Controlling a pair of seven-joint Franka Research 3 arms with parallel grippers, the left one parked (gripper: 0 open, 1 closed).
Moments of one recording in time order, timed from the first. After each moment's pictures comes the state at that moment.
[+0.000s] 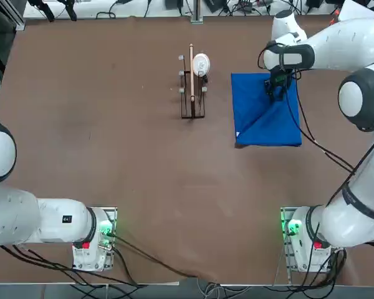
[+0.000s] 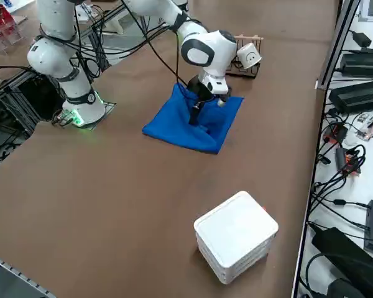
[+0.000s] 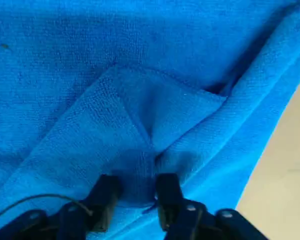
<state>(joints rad) 0.22 0.54 0.01 -1.88 -0.16 2.03 0.30</state>
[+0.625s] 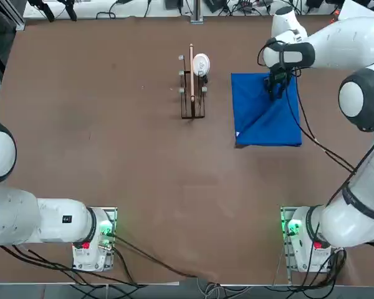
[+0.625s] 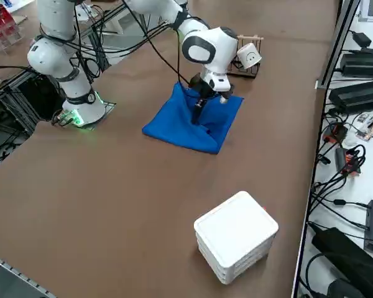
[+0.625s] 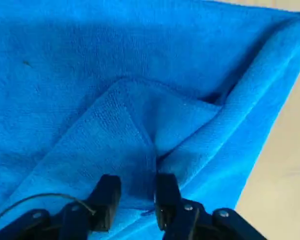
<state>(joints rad) 0.22 0.53 0.01 -1.85 -0.16 2.03 0.30</state>
